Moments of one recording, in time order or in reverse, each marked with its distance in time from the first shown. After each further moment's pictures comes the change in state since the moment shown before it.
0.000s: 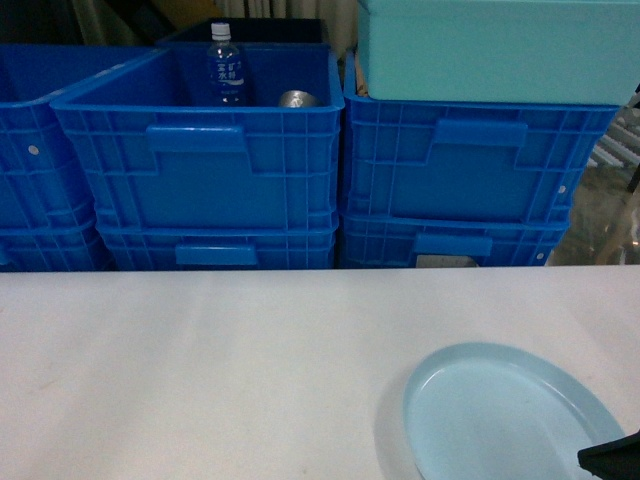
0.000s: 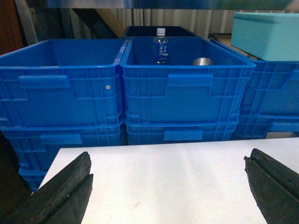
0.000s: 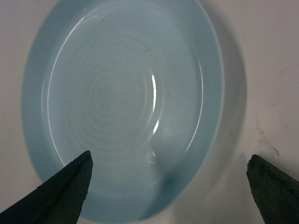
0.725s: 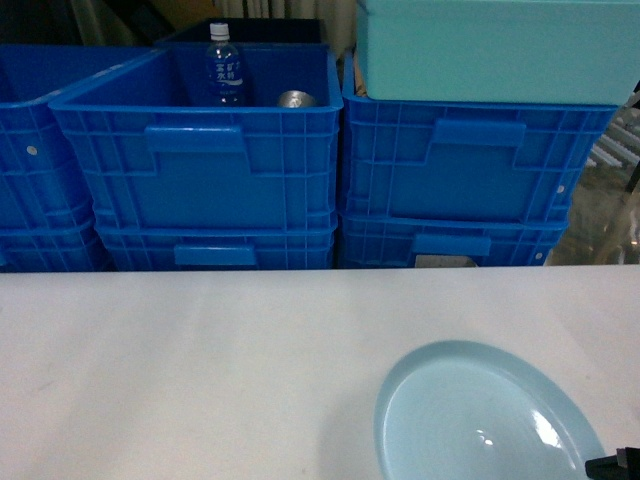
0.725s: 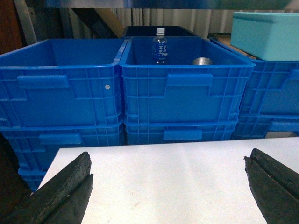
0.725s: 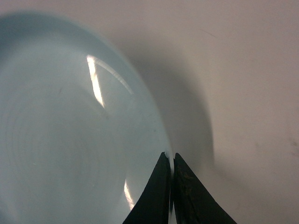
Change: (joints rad) left arm 0.000 0.000 0.000 0.000 0.000 0.000; right arm 0.076 0.052 -0.039 0.169 0.055 0.120
